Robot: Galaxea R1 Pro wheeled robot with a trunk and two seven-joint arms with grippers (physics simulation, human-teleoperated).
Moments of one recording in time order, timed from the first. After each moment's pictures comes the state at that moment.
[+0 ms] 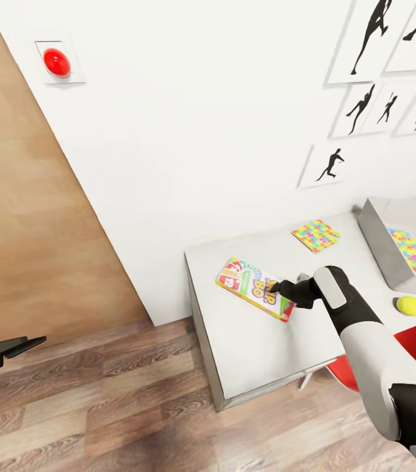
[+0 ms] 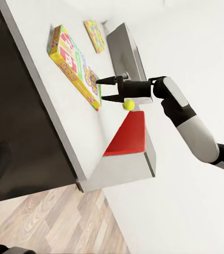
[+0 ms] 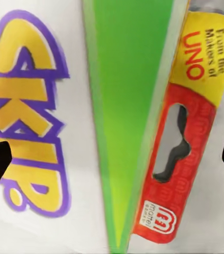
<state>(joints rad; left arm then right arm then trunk) -0.27 0.67 0.36 -1.20 0.55 0.91 -1.57 -1.01 -0.11 -0.03 -0.73 -0.75 0.99 -0.35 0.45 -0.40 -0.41</state>
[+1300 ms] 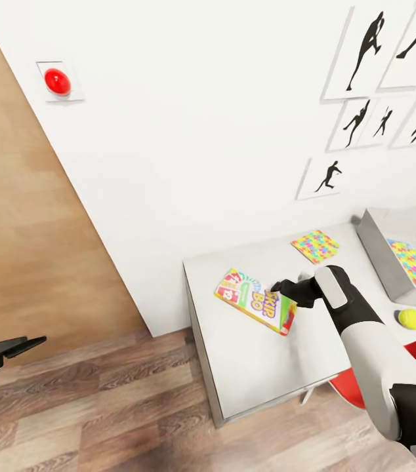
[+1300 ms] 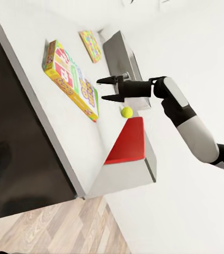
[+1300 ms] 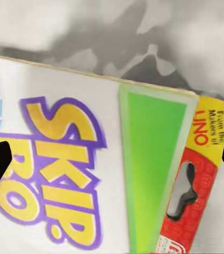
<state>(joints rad) -0.27 0.67 0.36 -1.20 0.55 0.91 -1.57 -1.01 -0.12 -0.03 -0.73 -0.75 0.99 -0.35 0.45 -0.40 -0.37</state>
